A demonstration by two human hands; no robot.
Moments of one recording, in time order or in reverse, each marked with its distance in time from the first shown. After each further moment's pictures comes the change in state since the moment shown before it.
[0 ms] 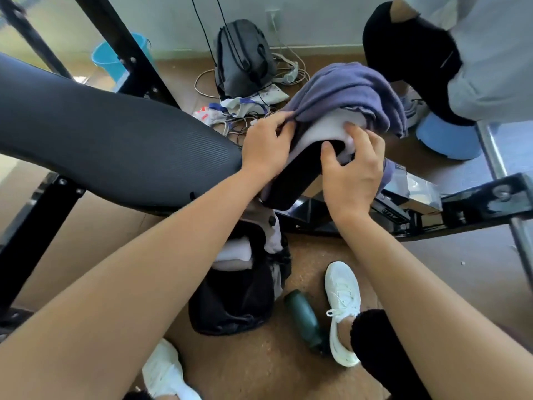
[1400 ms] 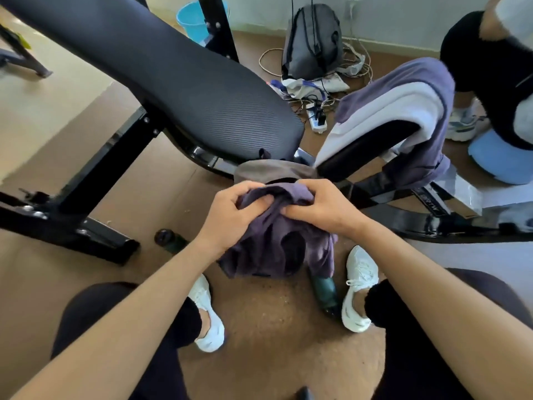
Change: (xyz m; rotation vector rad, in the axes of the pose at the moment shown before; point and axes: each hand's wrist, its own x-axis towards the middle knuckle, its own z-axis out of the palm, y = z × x) left_hand -0.262 -0.048 -0.163 -0.358 0.018 -0.229; right_hand -0.132 -0.059 -0.004 0.082 -1.213 -0.228
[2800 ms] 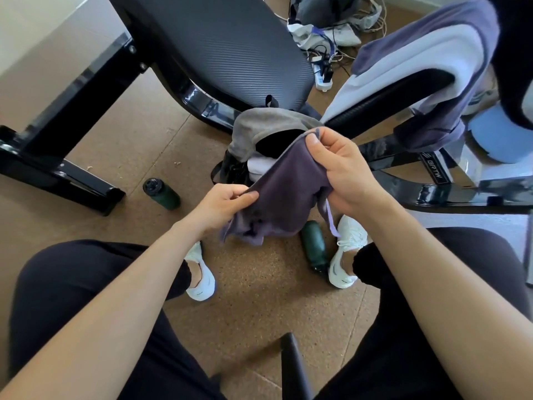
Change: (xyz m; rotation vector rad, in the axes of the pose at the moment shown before) left_hand -0.046 -0.091 -0.017 -0.016 -0.261 -0.303; right_hand -0.022 -0.018 0.042 0.739 0.149 0.110
